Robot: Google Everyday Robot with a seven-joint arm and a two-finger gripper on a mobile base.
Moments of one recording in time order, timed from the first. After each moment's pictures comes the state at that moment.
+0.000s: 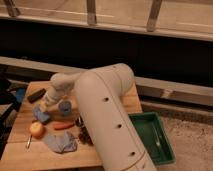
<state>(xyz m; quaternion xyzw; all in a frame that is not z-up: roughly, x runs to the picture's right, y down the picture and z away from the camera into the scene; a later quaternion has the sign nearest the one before) -0.357 0.101 0.859 -0.45 -0.18 0.39 0.78</state>
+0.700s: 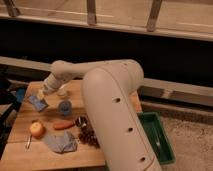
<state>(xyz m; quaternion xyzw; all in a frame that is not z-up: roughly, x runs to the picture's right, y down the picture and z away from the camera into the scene) -0.345 0.013 0.812 -0.42 -0.23 0.39 0.78</state>
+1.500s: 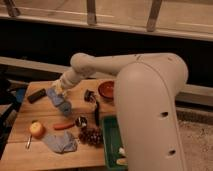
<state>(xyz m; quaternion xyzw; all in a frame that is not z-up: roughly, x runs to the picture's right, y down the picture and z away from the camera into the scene) -0.220 0.007 0.781 -0.39 -0.19 0.46 0.77</state>
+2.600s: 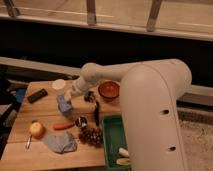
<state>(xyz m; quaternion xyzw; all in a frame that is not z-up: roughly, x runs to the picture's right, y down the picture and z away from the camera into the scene) -0.193 0.042 0.819 -0.41 -0.15 0.51 0.74</state>
